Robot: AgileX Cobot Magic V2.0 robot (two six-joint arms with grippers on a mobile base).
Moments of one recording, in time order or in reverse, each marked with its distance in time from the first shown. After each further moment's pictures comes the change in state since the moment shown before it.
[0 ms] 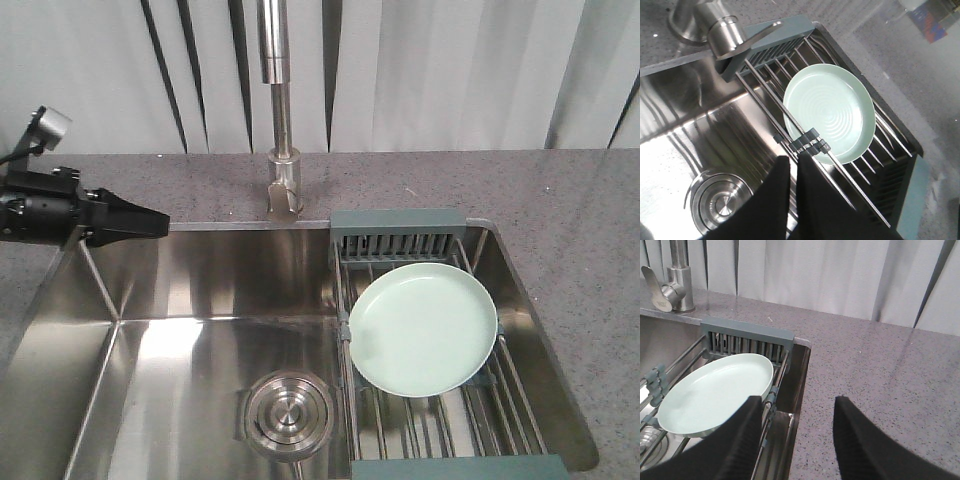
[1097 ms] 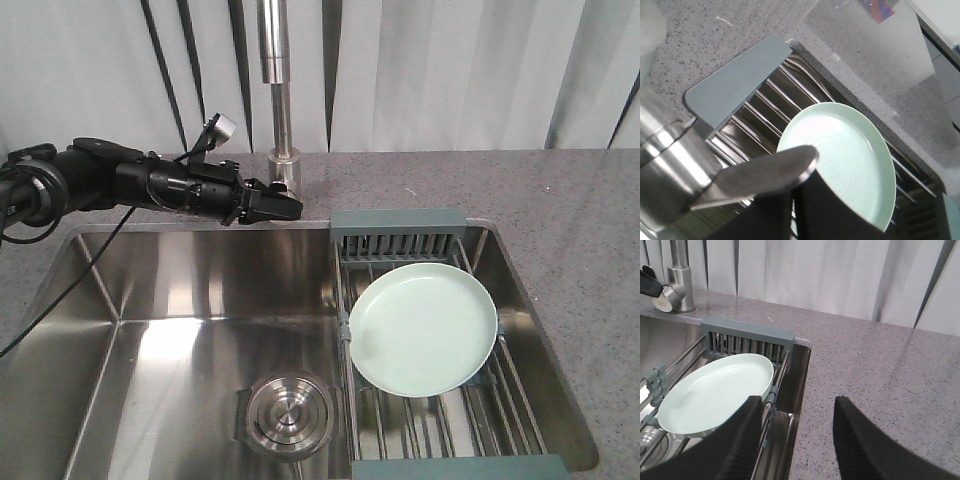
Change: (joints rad) left arm -0.277 0.562 -0.593 -0.126 -0.013 0.002; right arm 0.000 0.000 0.000 0.000 0.000 0.000
